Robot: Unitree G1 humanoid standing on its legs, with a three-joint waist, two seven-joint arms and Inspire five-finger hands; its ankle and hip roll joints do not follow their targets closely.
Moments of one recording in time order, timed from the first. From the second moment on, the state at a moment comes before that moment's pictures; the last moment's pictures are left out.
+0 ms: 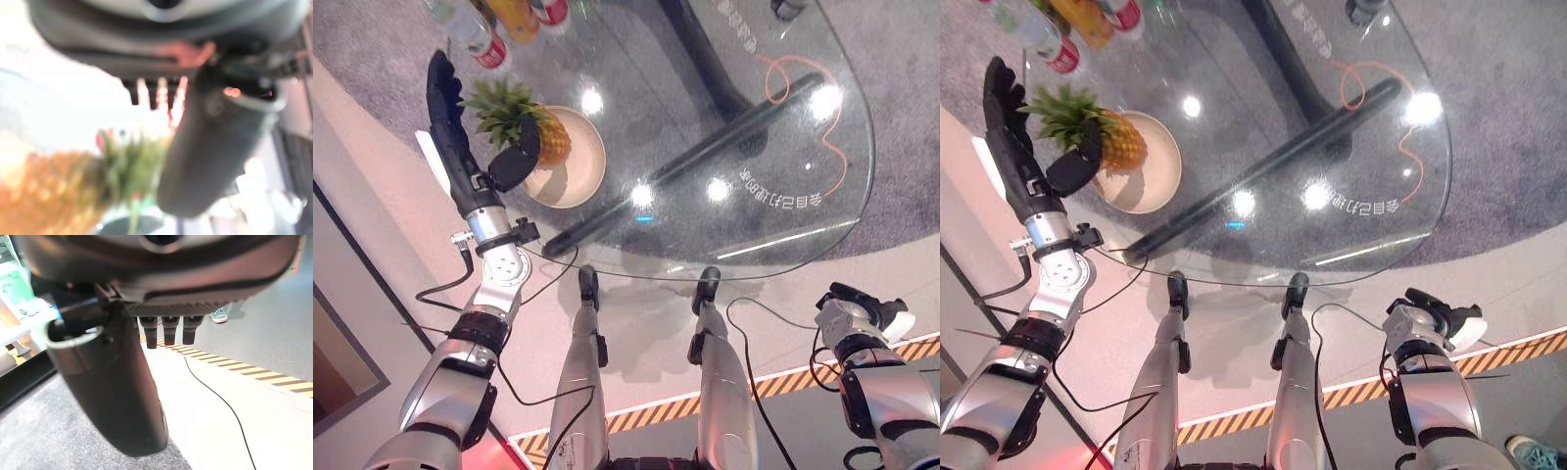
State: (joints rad) left arm -0.65 0.51 -0.26 0.68 -0.24 -0.71 0.68; right arm -0.67 -0.51 0.01 1.29 0.79 -0.04 -0.78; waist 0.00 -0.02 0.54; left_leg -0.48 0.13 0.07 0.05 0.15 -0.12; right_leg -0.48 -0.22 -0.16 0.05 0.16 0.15
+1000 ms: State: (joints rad) left arm -0.36 0.52 -0.15 0.44 -0.28 -0.65 0.55; right arm -0.35 -0.46 -0.08 1.28 0.74 -0.09 -0.63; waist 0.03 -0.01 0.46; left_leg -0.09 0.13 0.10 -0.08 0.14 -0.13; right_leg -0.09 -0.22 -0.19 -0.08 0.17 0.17
